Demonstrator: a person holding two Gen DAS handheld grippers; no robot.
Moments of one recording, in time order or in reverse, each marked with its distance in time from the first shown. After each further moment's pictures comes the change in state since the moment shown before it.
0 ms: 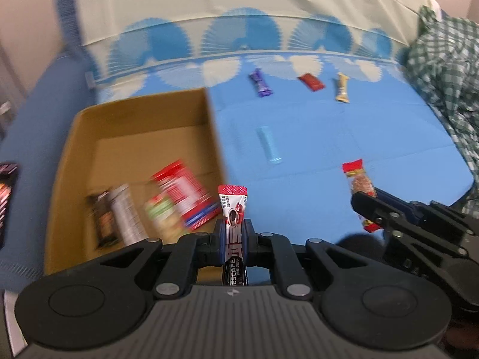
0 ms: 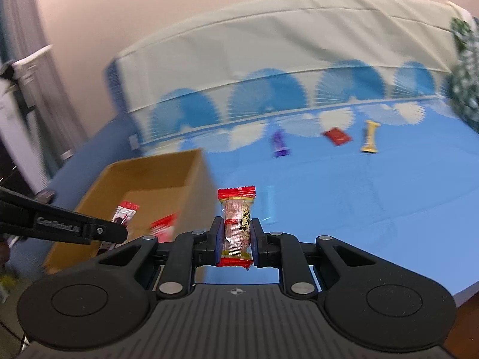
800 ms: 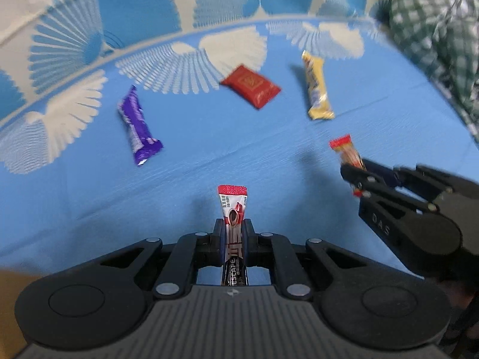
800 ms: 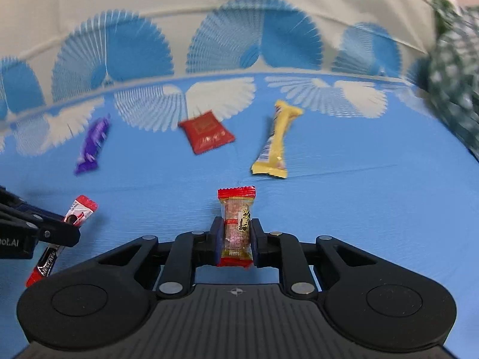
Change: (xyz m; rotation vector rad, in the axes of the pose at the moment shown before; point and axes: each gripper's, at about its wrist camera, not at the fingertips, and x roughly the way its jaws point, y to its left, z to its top) left arm 0.322 -0.153 0.210 0.240 0.084 -0.199; right arm 0.287 -0.238 0.075 0.007 0.085 -0.361
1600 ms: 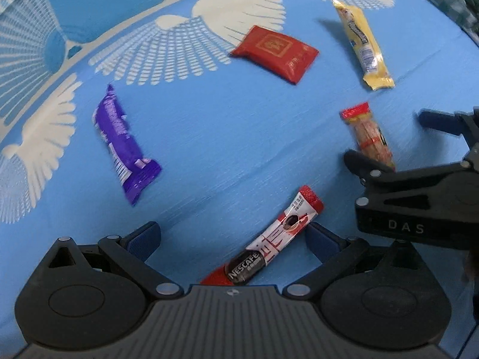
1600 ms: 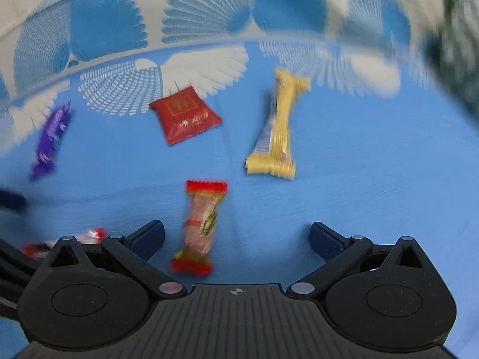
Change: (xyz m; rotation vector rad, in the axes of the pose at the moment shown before) left arm 0.115 0.004 0.042 0.169 0.112 0.110; right arm 0.087 0.002 0.015 -0.044 0.092 -0.061
